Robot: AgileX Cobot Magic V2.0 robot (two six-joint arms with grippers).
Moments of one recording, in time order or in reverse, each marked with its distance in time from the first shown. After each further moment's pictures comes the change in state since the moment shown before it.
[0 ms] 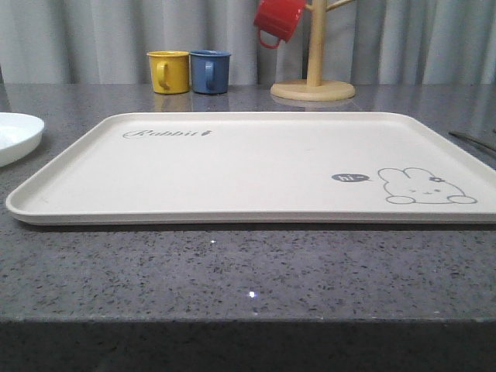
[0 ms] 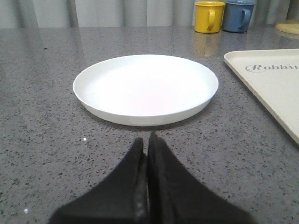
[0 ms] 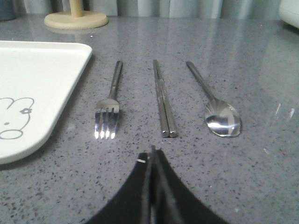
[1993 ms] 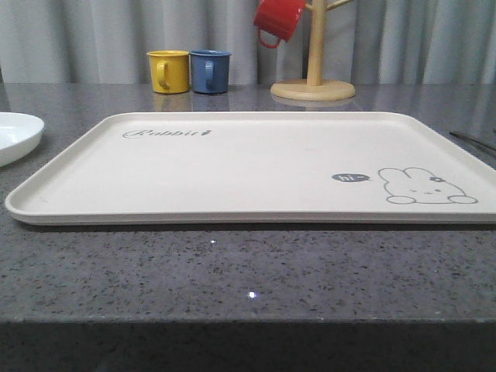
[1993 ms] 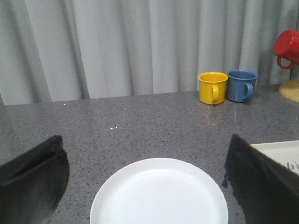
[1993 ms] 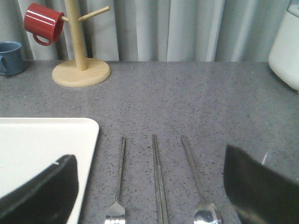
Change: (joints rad) left arm -0.003 0.540 -0.528 0.066 -0.064 0.000; right arm 0.000 0.449 -0.610 0.010 0.204 0.000
